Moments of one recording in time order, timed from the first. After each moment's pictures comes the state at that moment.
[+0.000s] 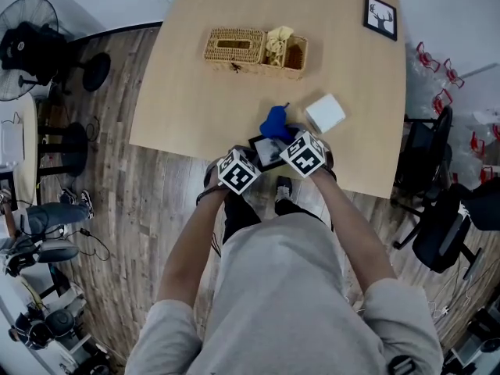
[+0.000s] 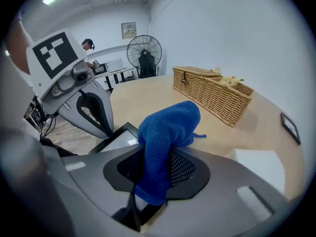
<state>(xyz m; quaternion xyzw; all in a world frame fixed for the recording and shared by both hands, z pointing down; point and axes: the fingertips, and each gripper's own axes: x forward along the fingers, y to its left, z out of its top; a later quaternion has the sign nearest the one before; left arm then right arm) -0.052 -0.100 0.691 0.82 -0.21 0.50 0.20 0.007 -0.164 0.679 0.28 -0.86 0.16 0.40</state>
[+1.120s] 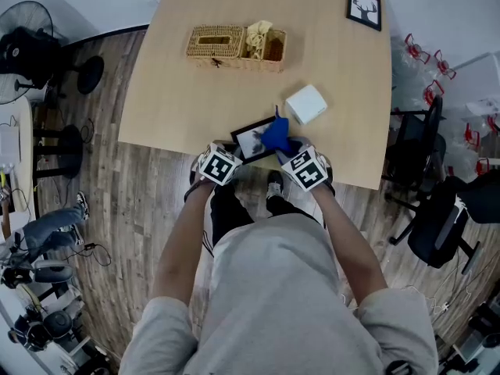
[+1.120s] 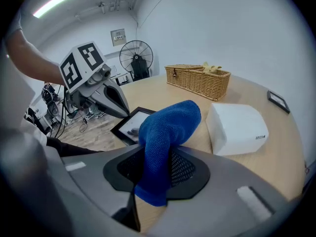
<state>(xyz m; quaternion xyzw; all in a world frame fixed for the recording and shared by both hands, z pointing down) -0.054 -0.104 0.691 0.80 -0.28 0.48 0.23 0.067 -0.099 0.680 0.31 -0.85 0.22 0.36</state>
